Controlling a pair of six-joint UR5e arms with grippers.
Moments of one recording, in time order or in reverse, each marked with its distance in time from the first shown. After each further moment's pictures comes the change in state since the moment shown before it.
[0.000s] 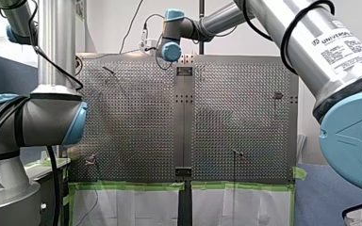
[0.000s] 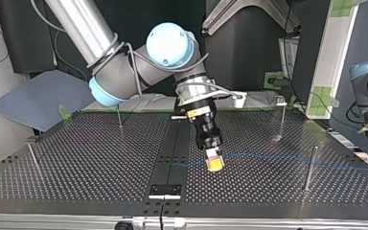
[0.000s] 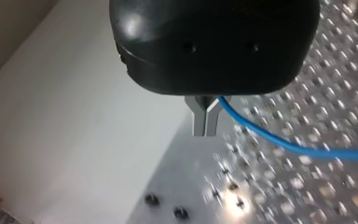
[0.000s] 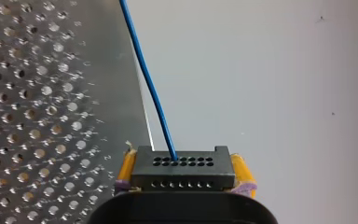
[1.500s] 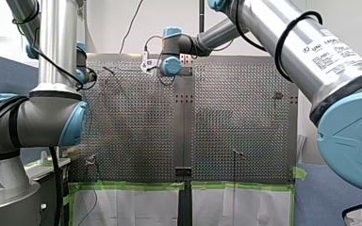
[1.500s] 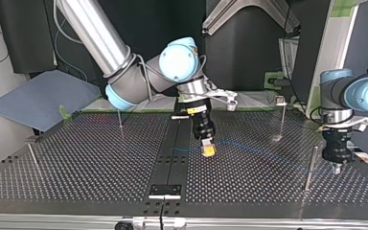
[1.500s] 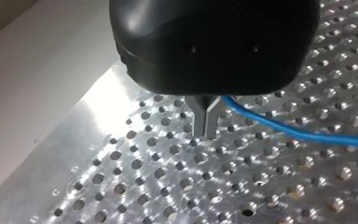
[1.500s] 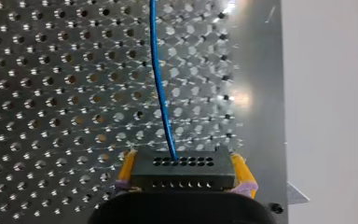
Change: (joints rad) left arm -0.142 -0.103 -0.007 0.035 0.036 0.046; right arm -0.015 0.083 0.005 0.118 0.041 -0.005
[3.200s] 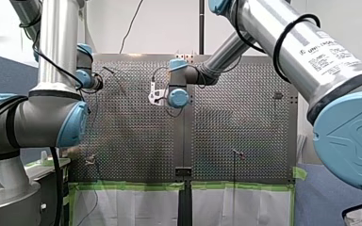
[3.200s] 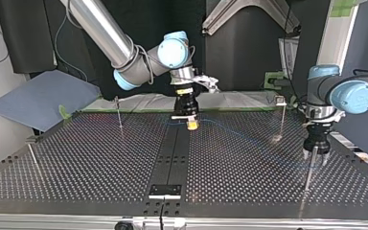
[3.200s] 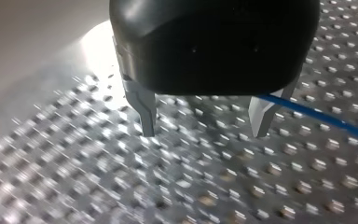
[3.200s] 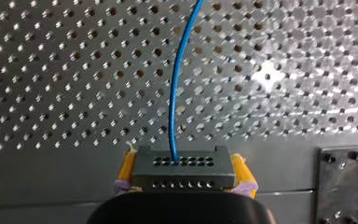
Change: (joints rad) left arm -0.057 -0.031 -0.011 -0.115 -0.022 -0.149; right arm -0.033 0.009 0.332 -0.265 0.051 -0.003
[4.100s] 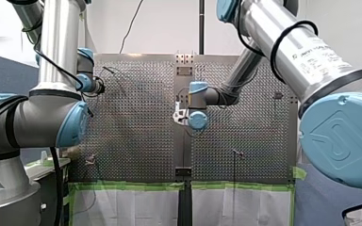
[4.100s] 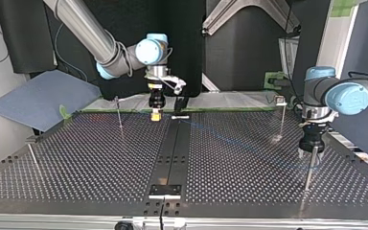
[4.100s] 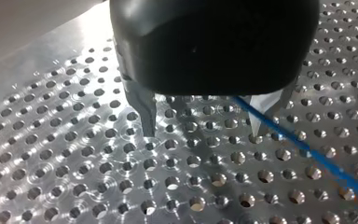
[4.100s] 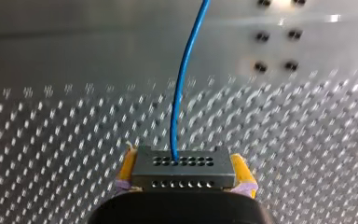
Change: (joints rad) left arm -0.008 -0.029 0.001 0.021 0.014 -0.041; right arm -0.132 0.009 0.243 -0.244 0.123 0.022
